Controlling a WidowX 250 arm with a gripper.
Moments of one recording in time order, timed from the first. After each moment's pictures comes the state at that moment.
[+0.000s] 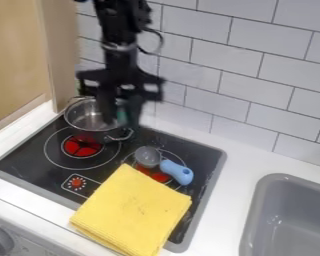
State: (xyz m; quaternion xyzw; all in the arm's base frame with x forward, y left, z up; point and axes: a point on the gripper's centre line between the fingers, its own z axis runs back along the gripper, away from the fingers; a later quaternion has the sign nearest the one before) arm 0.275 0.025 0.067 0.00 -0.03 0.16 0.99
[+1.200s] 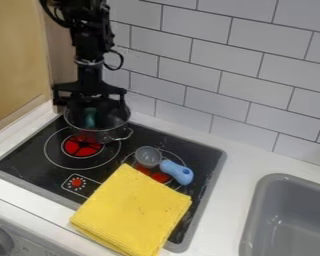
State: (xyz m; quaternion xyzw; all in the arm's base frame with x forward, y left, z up) arm 0.306 0.085 0.020 0.03 0.03 0.23 0.97
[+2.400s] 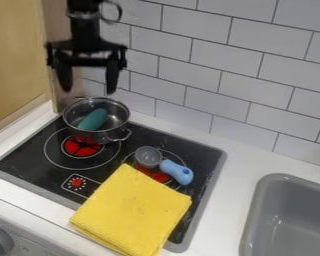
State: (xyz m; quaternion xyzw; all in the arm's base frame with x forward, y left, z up) arm 0.306 0.080 0.085 0.01 -0.03 0.23 0.97
